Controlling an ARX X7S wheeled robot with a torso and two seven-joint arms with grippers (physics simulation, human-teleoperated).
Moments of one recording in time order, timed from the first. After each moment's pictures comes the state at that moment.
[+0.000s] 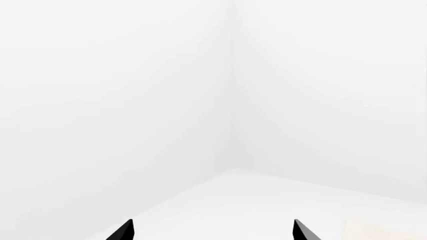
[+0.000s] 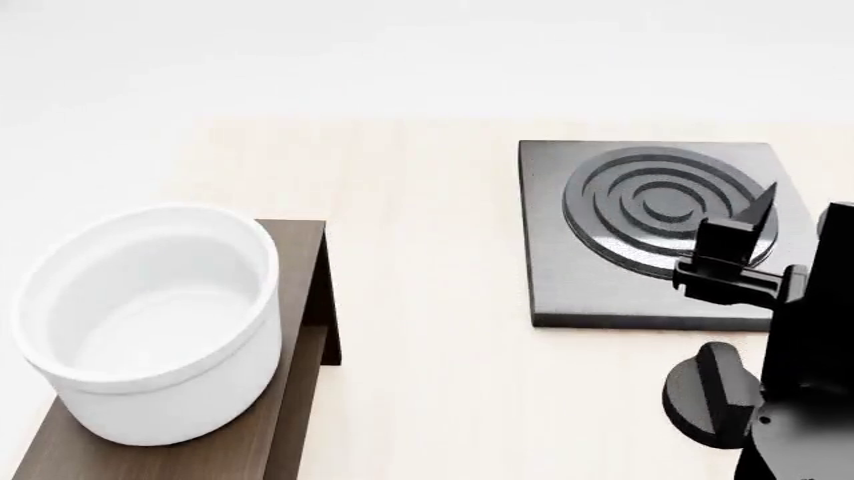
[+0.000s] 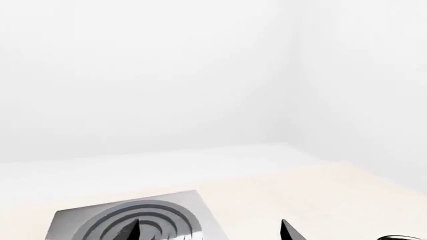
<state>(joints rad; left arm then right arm) -0.41 -0.36 -0.02 0.10 -0.22 -0.30 -0.55 0.65 0.65 -0.35 0.00 0.66 0.35 0.65</state>
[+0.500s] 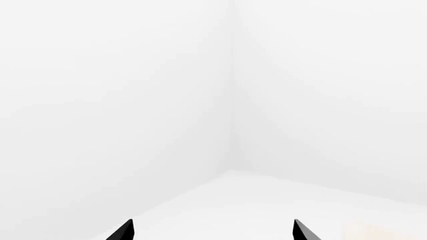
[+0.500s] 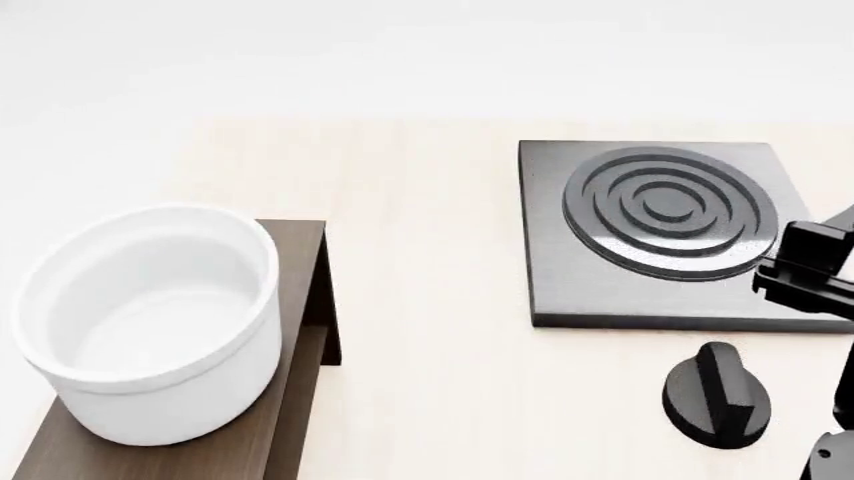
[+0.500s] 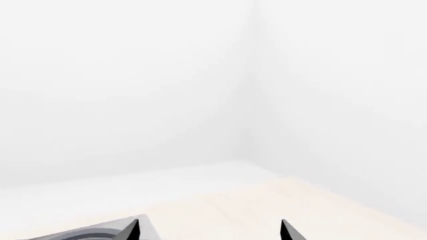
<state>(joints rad) -0.41 -0.37 -0.02 0.10 -0.22 -0.30 -0.56 0.56 0.73 -0.27 -0.09 0.63 0.31 0.76</state>
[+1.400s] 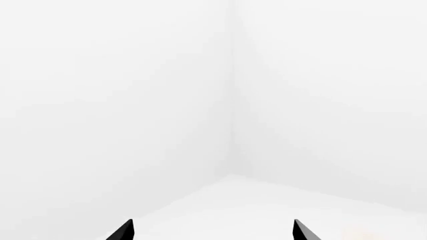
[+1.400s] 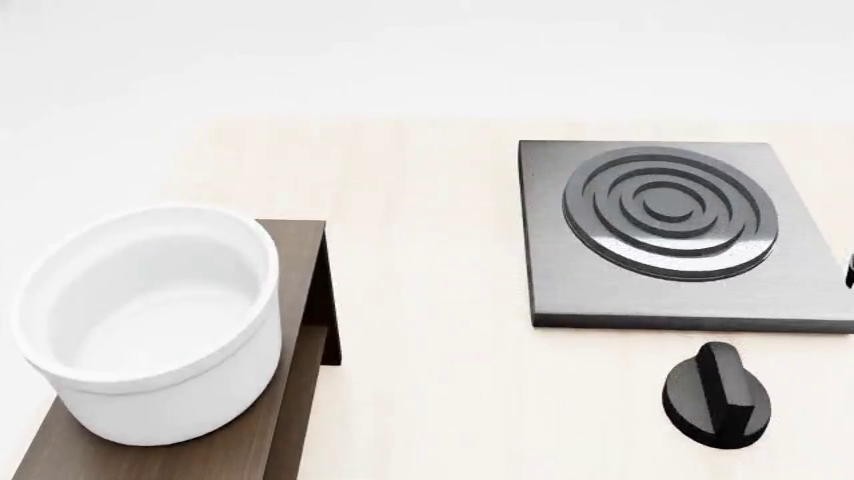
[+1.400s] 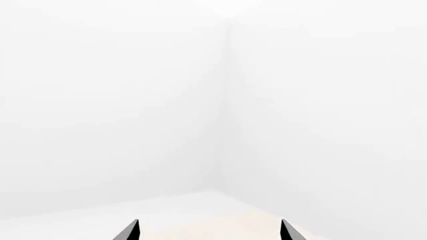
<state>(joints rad) -0.40 -0.38 -0.03 0.16 -0.24 -0.32 -0.57 0.45 0.88 -0.15 -0.29 0.65 0.35 0.87</state>
